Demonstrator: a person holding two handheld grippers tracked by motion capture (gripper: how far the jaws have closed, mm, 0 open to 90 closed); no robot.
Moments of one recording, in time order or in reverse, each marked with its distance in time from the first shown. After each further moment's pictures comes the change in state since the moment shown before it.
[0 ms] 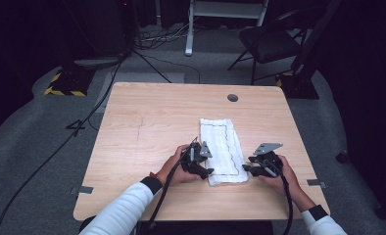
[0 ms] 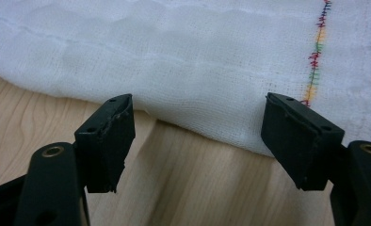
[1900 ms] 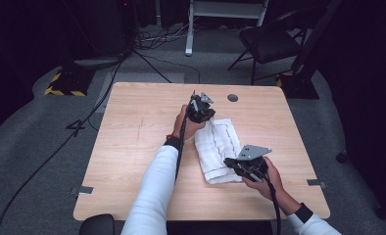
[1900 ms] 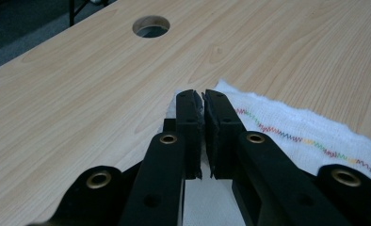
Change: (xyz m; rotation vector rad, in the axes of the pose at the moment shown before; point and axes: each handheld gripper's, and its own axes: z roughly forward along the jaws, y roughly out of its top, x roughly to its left) left arm 0.129 0.084 0.019 -0.218 0.134 -0.231; right arm 0.065 0.050 -0.023 -0.208 0.048 -0.141
